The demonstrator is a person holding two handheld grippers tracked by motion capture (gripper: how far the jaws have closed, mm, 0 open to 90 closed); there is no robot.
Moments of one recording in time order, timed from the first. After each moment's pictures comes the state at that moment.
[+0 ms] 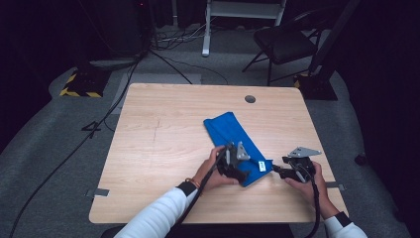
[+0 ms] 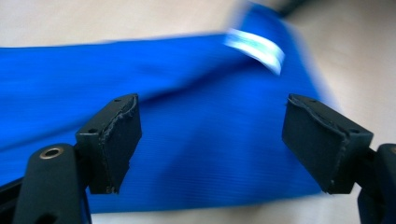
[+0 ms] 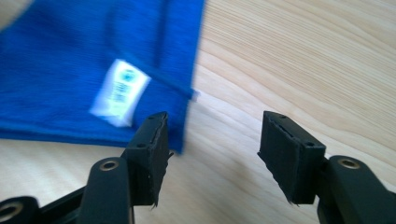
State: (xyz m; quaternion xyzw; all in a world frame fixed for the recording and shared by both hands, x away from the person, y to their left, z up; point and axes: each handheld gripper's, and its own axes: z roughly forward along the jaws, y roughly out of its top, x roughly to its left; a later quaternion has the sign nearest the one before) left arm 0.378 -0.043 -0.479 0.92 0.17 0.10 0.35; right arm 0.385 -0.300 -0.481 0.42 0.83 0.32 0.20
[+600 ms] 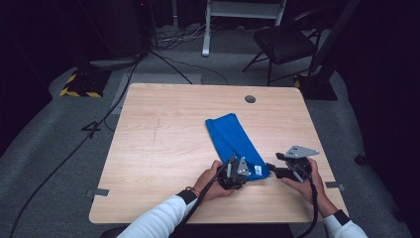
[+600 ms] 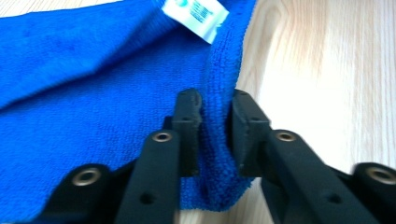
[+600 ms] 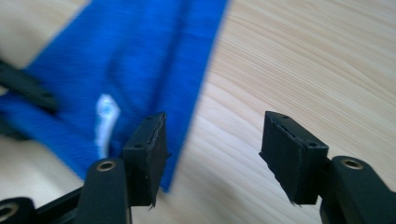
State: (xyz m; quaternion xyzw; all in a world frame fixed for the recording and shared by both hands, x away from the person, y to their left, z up) left arm 0.367 -0.032 -0.490 0.93 0.14 0.09 0.34; right arm 0.377 -0.276 -0.466 0.33 0.84 0.38 0.19
